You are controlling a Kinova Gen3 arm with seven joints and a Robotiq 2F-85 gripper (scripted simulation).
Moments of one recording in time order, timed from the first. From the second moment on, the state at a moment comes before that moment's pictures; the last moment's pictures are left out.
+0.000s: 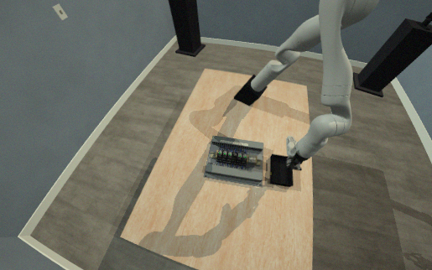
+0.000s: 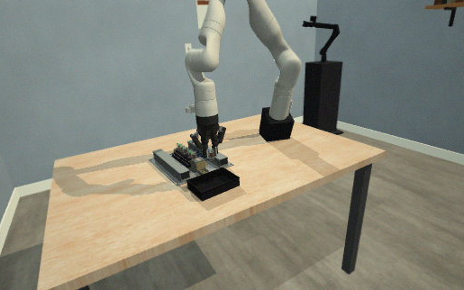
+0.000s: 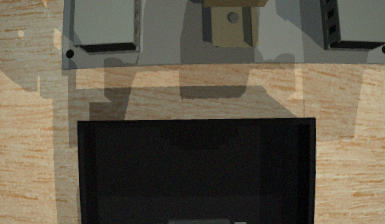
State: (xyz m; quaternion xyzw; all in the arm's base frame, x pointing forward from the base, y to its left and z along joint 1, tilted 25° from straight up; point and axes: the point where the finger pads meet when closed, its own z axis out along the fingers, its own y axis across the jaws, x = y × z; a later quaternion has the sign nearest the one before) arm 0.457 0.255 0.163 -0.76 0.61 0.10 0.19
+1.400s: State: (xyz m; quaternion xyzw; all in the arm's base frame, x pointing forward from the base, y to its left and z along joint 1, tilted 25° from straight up) arm 0.460 0.271 0.128 -0.76 0.61 0.10 0.19
